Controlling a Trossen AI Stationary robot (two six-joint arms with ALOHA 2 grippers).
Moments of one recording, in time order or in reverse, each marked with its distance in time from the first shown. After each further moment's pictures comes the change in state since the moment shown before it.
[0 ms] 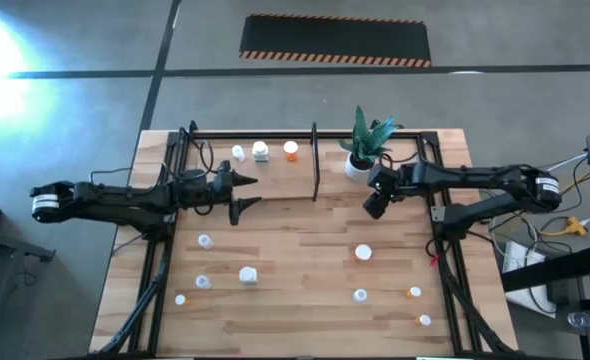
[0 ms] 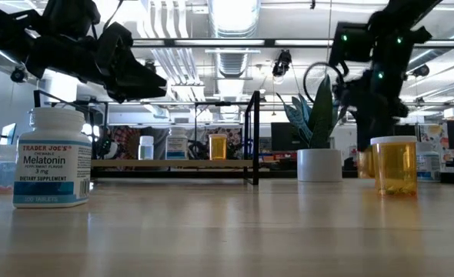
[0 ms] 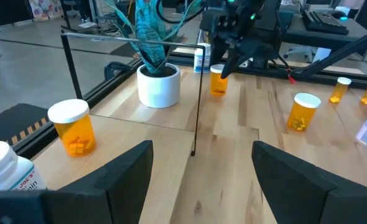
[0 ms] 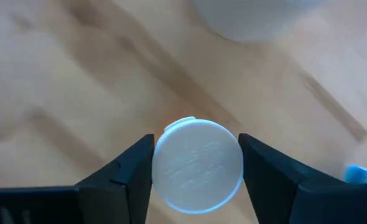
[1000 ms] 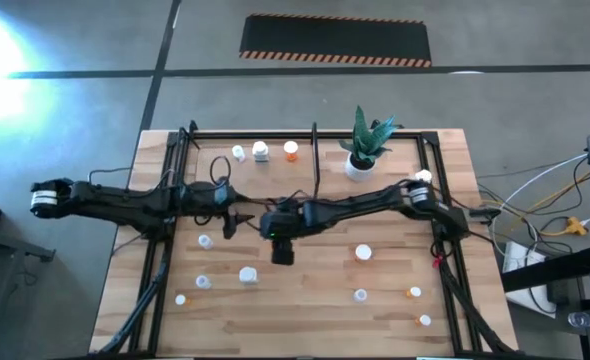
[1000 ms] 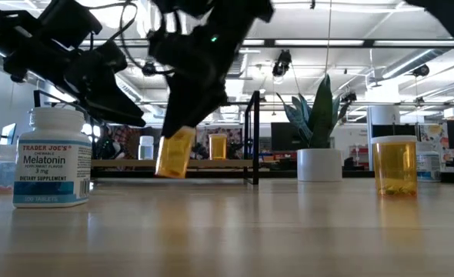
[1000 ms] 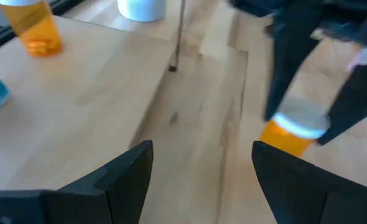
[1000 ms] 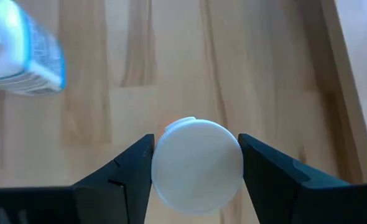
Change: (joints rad) left arm -0.114 -0.040 -0.006 -0.319 -0.047 -0.136; right arm 0.373 1.012 1.174 0.041 -0.032 -0.358
